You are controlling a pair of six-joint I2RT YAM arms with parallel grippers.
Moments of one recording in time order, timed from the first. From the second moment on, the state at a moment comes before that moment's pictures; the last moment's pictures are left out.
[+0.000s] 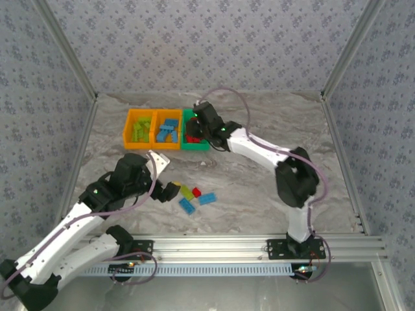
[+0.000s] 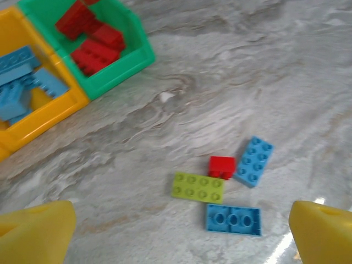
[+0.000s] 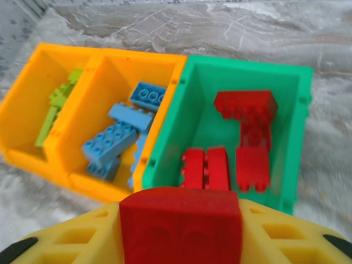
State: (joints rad) left arm -0.67 0.76 0.80 -0.73 0.05 0.02; right arm 0.74 2.00 1.66 -0.32 0.16 0.43
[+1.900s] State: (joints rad) left arm -0.97 1.66 1.00 -0.63 -0.20 -0.34; right arm 0.96 0.91 0.91 -0.87 0.06 0.40
